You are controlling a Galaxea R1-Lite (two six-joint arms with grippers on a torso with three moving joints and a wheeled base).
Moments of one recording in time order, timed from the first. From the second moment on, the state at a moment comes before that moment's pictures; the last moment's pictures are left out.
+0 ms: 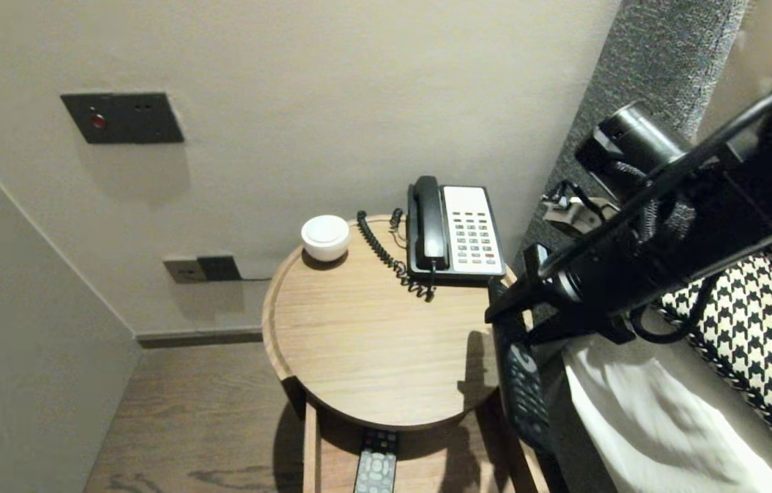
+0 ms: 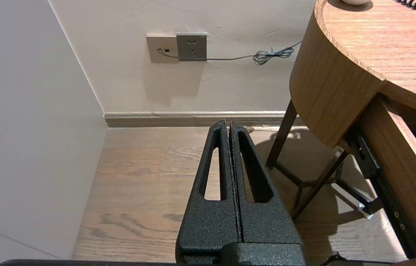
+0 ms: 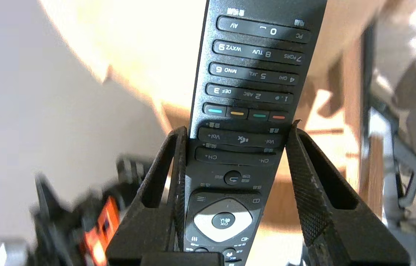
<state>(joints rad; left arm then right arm) 0.01 0.00 0.00 -0.02 0.01 -0.01 0.49 1.74 -1.65 0.85 0.31 0.73</state>
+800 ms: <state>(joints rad) 0.01 0.00 0.00 -0.02 0.01 -0.01 0.57 1.99 -1.82 0.86 0.06 0.81</state>
